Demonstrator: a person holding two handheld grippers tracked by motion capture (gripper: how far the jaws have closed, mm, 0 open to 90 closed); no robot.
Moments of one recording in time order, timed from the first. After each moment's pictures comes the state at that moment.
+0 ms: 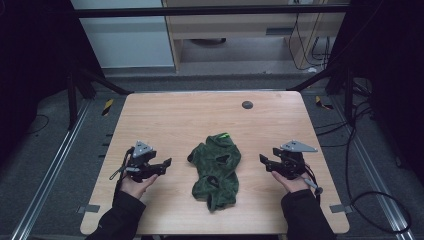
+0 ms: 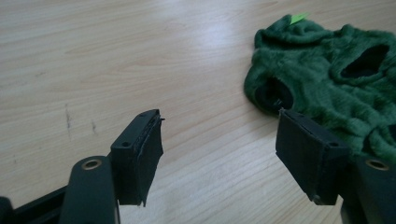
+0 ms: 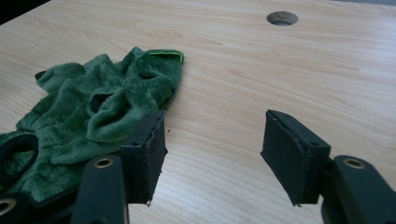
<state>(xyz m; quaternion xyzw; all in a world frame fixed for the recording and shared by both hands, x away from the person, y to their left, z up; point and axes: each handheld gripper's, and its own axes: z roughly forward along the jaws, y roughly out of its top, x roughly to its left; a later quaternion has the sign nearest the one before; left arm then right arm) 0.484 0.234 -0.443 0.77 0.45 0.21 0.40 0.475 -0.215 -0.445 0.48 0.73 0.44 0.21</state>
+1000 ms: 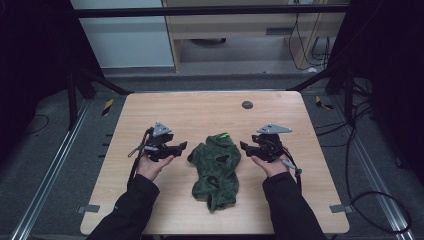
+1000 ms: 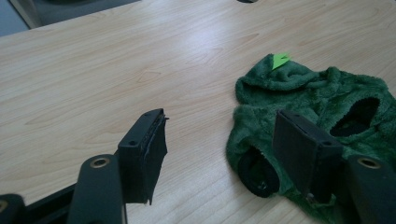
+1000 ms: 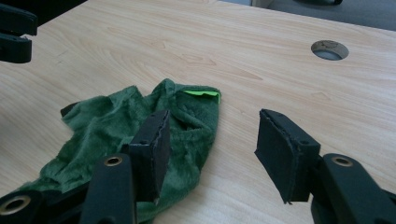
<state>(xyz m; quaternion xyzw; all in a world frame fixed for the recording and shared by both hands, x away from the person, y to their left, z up) 0.536 0.188 -0.424 0.79 0.41 0.21 0.40 0.518 -0.160 -0.423 0.45 0.75 0.44 0.20</state>
